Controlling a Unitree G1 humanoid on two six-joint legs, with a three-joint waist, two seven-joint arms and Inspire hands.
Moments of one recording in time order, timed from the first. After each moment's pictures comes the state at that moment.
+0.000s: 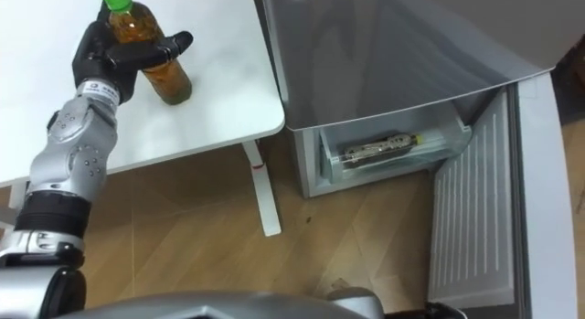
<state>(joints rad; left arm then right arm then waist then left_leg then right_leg) -0.27 0.26 0.08 0.41 -0.47 0.07 0.09 0.07 -0.26 -0.10 1.32 0.03 0.09 0.04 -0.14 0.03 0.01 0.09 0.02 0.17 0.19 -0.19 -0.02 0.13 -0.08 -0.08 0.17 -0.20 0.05</state>
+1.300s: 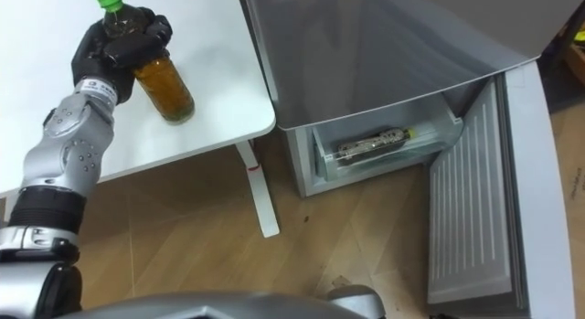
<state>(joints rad) -0.29 0.27 0.08 0.41 -0.47 0.15 0.08 0.07 -0.27 -0.10 1.31 -0.05 0.16 0.04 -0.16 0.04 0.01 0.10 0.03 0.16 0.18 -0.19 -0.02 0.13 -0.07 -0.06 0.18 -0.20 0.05</state>
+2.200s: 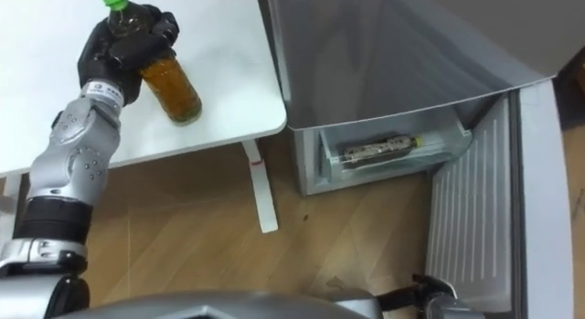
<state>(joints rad) -0.20 0.22 0.07 0.26 -0.47 0.14 0.09 0.03 -0.26 0.01 1.24 0.03 0.10 0.06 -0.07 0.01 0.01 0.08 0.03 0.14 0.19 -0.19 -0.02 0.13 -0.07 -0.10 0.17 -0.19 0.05</state>
